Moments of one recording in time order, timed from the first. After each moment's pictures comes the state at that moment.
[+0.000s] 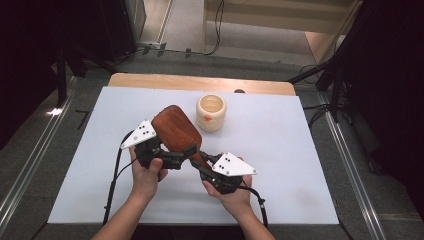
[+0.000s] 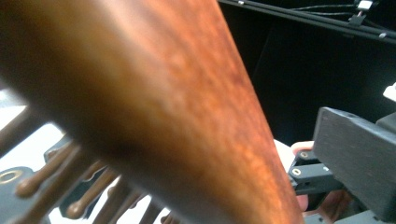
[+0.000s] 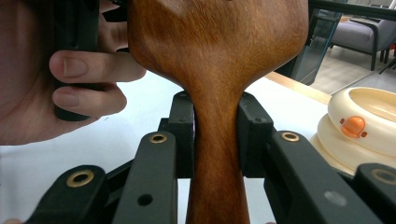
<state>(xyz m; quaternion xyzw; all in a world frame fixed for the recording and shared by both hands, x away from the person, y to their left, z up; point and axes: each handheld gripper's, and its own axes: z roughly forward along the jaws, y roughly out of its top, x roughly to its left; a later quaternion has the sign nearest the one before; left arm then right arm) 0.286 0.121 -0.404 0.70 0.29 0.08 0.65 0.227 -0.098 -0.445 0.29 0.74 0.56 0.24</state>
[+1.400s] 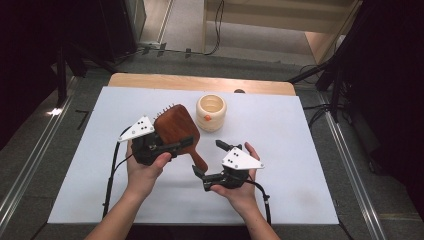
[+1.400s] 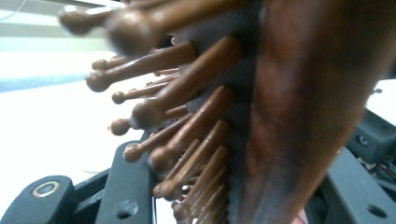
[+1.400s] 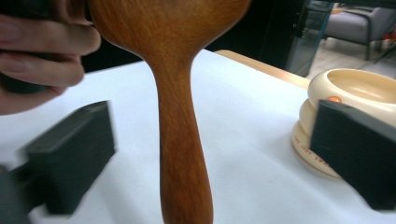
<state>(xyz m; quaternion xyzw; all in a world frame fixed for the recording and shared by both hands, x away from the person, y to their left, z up) 0.292 0.129 -0.396 0.72 0.29 0.06 0.63 0.243 -0.120 -0.457 0.31 0.73 0.57 0.23</state>
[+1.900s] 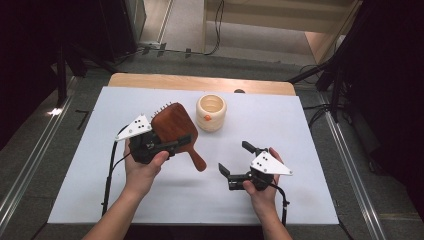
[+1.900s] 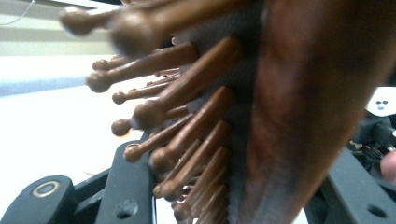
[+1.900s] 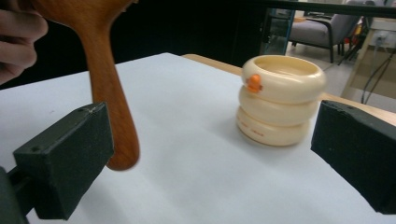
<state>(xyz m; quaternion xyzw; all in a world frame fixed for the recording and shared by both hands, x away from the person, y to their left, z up) 0.294 0.133 -0.394 0.72 0.29 0.07 0.63 0.233 -0.181 -0.471 0.34 0.70 0.57 0.27</state>
